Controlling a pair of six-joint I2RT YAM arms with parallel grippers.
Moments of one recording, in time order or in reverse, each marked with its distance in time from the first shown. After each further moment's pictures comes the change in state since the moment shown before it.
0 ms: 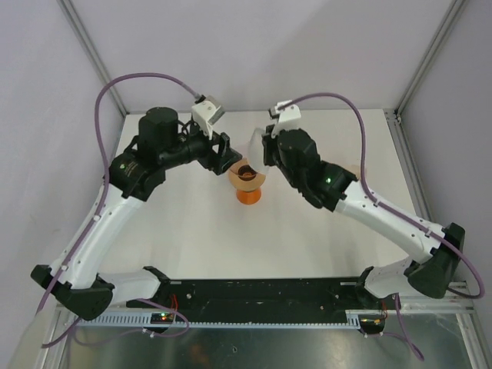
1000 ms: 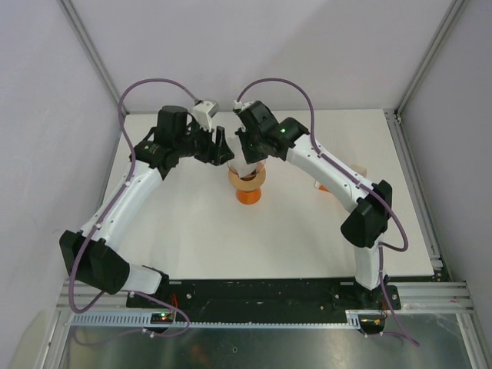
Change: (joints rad) left arm 0.209 0.165 -0.143 0.086 0.095 -0.125; right arm -0.142 0.595 0.710 -0.725 -0.413 0.072
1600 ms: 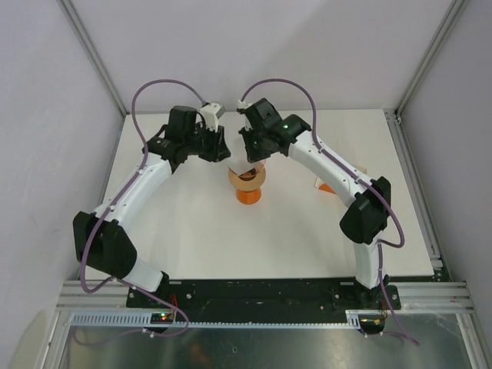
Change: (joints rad) left arm 0.000 0.124 0.000 0.055 -0.051 0.023; right arm -0.052 0.021 -0.005 -0.003 -0.108 -0.015
